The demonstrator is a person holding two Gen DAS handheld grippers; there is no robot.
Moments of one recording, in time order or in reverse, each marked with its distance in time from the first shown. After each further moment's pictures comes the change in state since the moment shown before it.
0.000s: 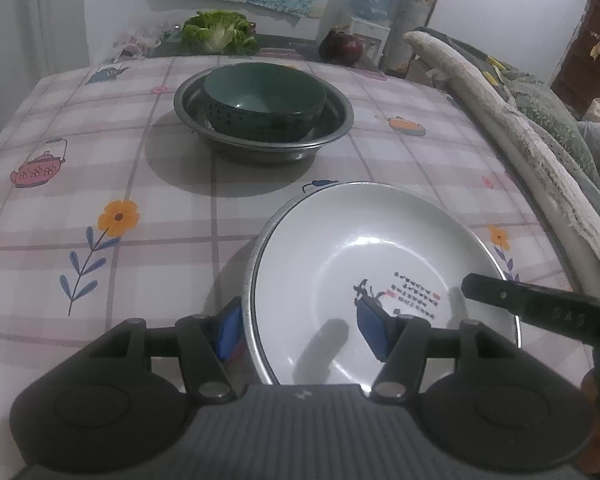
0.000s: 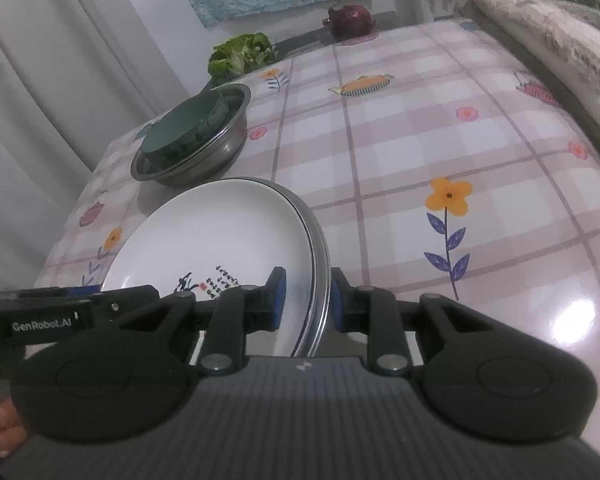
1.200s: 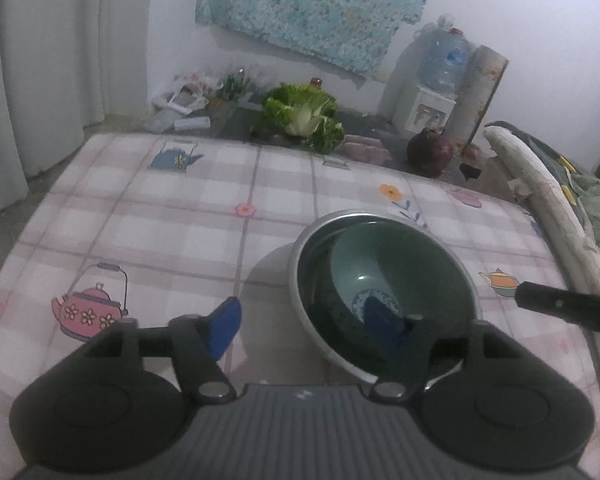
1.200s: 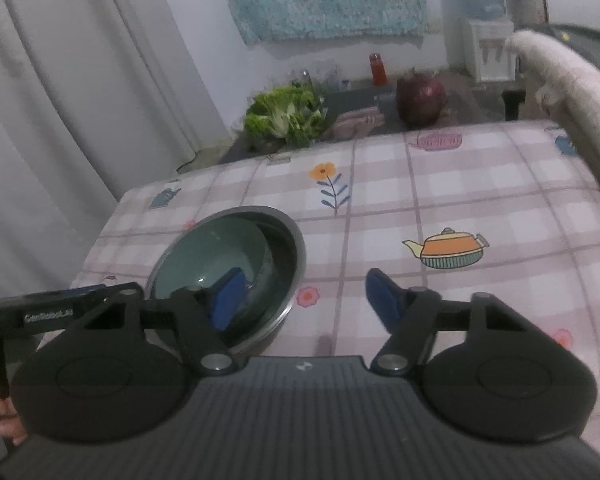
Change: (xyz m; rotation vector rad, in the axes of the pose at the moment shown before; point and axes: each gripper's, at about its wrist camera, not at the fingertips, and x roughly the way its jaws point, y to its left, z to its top) left arm 0.029 0.088 0.124 -0.162 -0.145 0.104; right arm 0.079 0.041 0.157 -0.117 -0.041 0.069
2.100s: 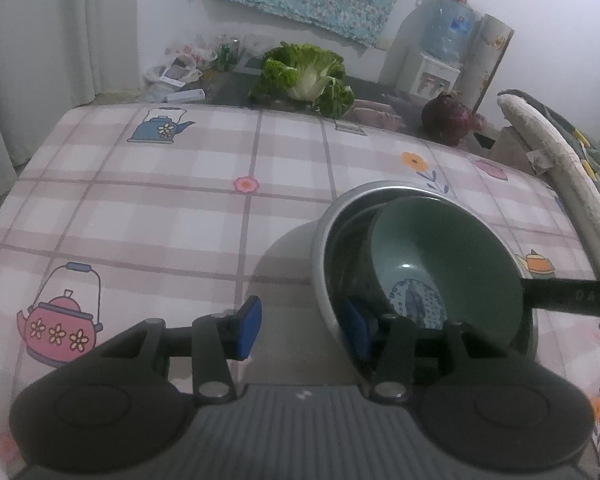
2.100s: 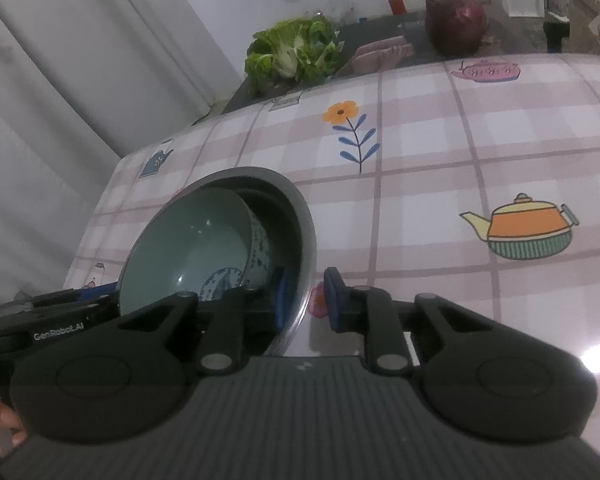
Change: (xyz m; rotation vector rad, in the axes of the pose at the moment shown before) left arm 0.056 0.011 0.006 0.037 0.089 0.003; right arm 0.094 -0.009 0.007 0.057 0.178 0.095
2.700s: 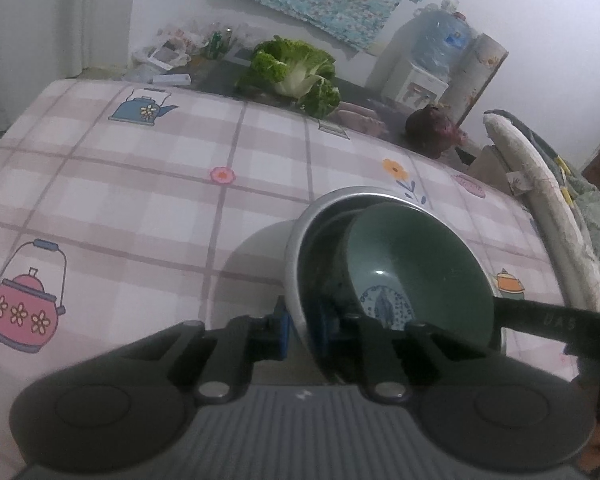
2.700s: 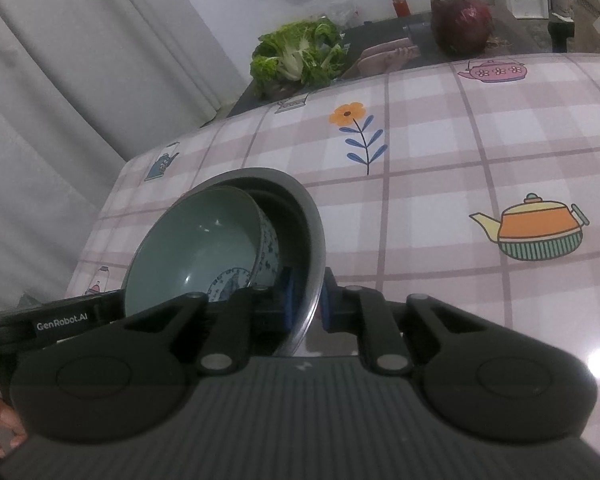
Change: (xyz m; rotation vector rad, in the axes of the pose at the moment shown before) left arm 0.004 0.002 0.001 -0.093 0.010 -0.103; right arm 0.002 0.000 -0.001 0.000 -0.016 0.019
